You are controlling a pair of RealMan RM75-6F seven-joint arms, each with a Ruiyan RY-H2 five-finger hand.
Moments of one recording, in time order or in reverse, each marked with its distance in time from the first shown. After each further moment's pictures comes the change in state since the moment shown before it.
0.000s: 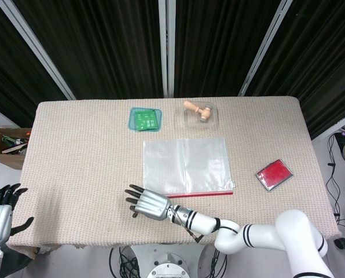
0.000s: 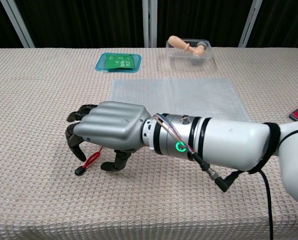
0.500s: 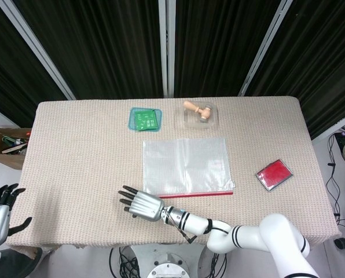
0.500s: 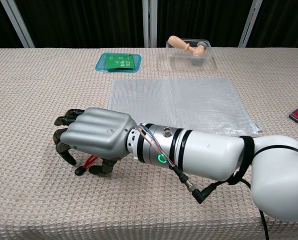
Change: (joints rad) left arm 0.003 0.005 -0.001 0.009 0.002 0.003 -0.024; right arm 0.035 -0.110 -0.027 0.159 -0.027 0.062 0.041
